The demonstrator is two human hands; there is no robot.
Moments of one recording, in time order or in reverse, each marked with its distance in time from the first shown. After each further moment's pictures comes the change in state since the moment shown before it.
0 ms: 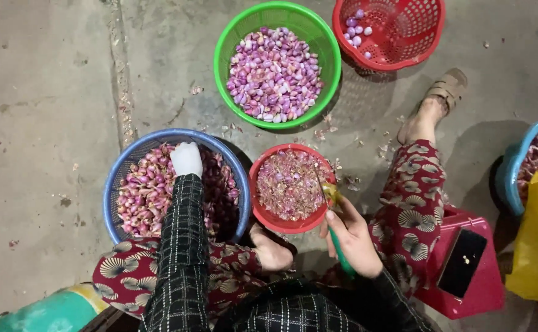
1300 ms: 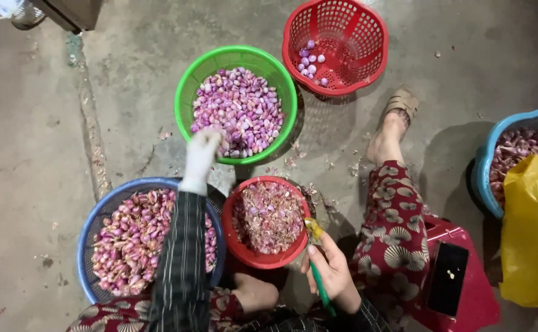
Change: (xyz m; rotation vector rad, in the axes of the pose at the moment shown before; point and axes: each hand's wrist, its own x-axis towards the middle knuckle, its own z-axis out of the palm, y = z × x) left_hand 0.105 0.136 -0.243 -1.558 -0.463 -0.275; right_hand 0.004 0.026 -0.036 0.198 0.059 0.008
